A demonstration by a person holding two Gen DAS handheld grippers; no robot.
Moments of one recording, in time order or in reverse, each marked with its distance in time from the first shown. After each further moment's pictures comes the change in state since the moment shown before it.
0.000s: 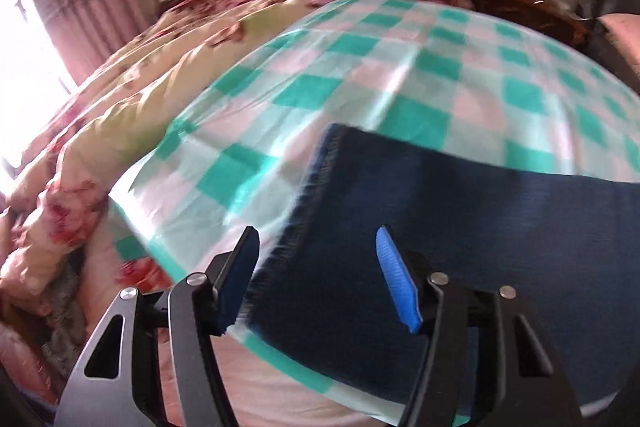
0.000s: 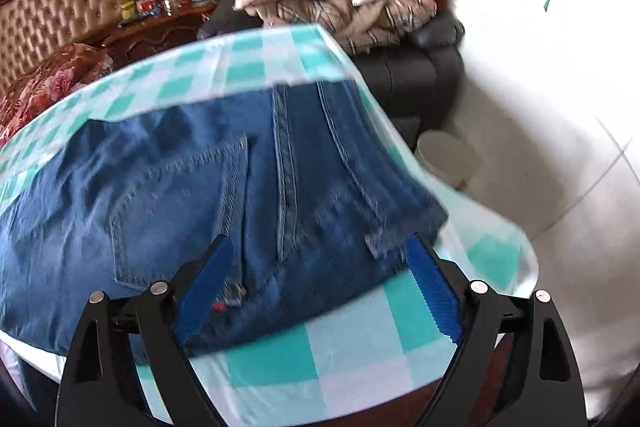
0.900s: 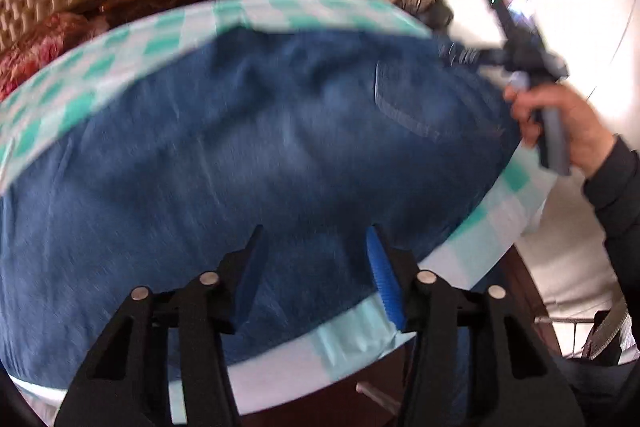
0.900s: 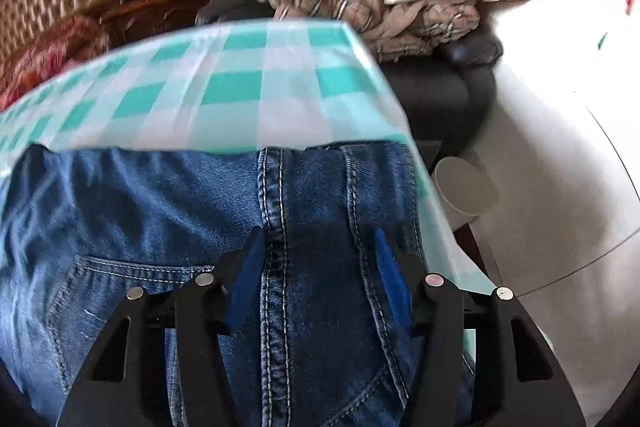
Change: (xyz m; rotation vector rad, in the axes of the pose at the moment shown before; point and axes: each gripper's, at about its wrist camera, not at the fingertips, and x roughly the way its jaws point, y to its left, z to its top) left arm -0.205 -0.427 -0.170 0.618 -0.019 -0.806; right arm 0.093 0.011 0.076 -0.091 0.027 0.011
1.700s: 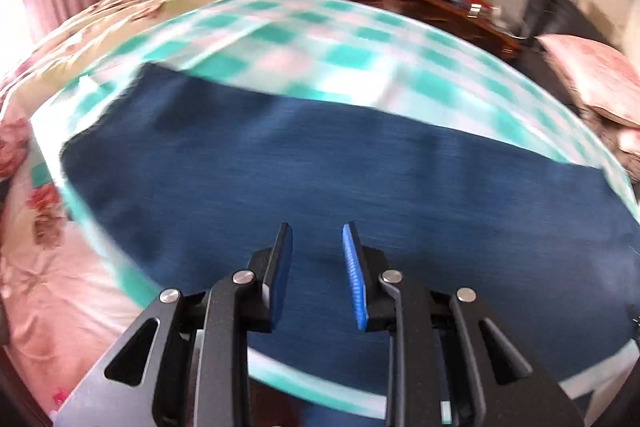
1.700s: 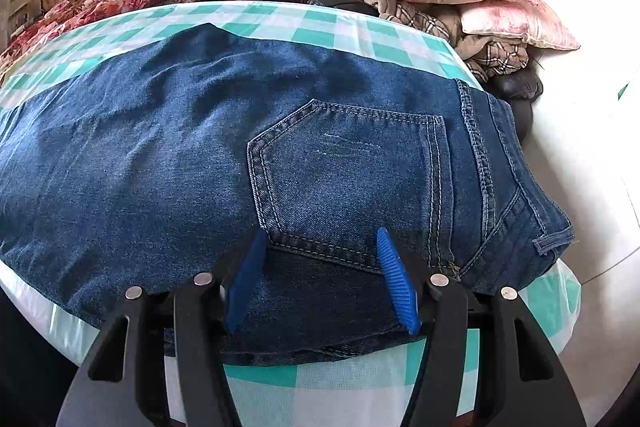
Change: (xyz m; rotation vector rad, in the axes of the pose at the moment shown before) left arm -0.132 0.312 -0.109 -0.683 -0.112 0.543; right arm -0.078 0.128 -0.118 -0.227 -0.028 0.074
